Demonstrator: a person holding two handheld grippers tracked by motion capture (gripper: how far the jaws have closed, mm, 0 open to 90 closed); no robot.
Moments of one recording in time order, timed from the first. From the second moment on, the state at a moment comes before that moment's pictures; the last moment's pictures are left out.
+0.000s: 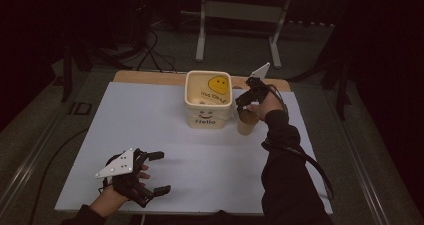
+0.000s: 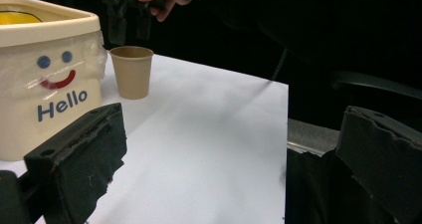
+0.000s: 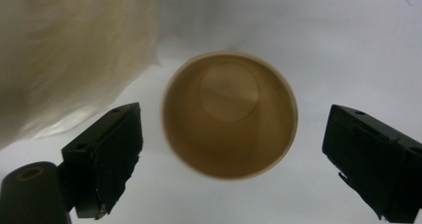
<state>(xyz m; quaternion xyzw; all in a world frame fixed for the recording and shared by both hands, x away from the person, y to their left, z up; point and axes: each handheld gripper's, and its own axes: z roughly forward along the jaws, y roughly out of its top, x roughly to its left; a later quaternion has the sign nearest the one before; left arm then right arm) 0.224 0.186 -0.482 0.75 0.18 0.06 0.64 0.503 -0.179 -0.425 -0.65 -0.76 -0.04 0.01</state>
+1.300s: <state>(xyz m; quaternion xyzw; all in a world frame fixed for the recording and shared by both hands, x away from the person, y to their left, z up) 0.225 0.186 -0.483 0.75 0.18 0.06 0.63 0.498 -0.171 -0.458 -0.65 -0.76 -0.02 0.02</state>
